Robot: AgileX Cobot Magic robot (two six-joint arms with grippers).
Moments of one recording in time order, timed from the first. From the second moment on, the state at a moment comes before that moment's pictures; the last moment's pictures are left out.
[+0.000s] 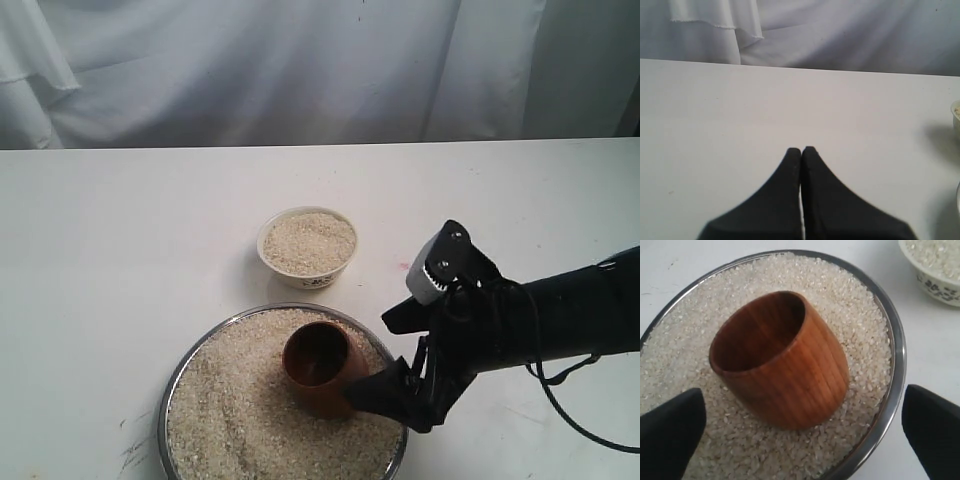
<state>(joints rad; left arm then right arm) 0.03 0.00 0.00 -0.01 0.33 -0.02 0.43 1.72 -0.64 1.59 0.72 -2.09</state>
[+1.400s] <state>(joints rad) 0.03 0.00 0.00 -0.01 0.33 -0.02 0.60 1.90 -0.82 1.52 0.60 -1.97</state>
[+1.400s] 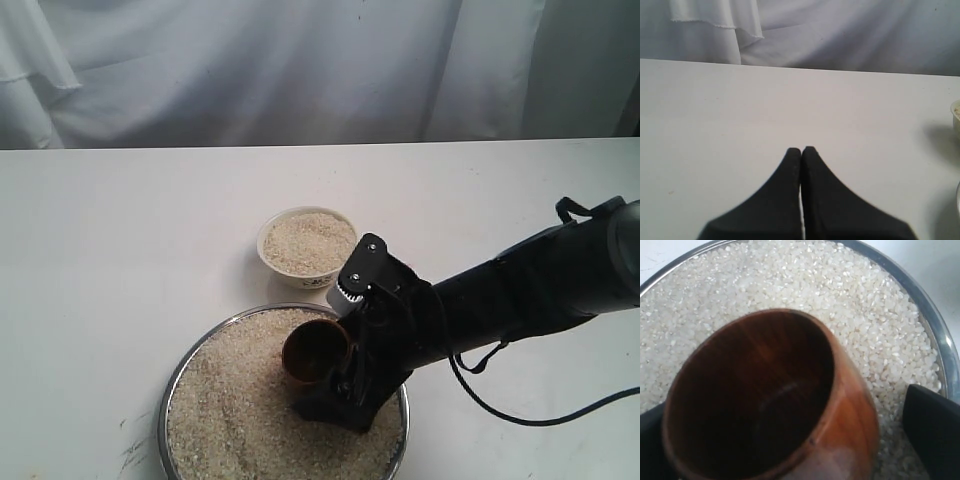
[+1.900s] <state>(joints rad) 0.03 0.00 0.00 -0.01 0.33 -0.02 0.64 1.90 -0.82 1.55 0.54 -1.95</state>
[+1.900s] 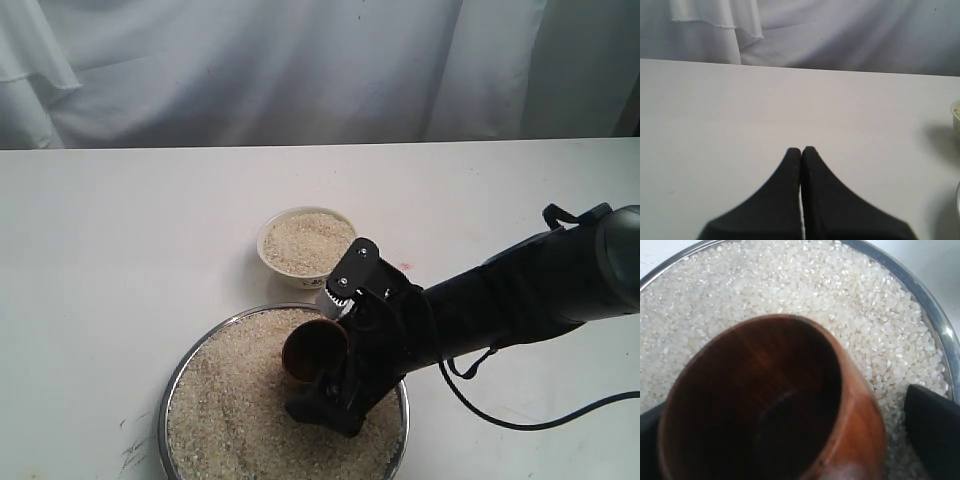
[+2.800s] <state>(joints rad) 0.03 0.00 0.00 -0.01 0.33 -0.02 0.64 1.83 -0.96 0.86 0.61 -1.28</state>
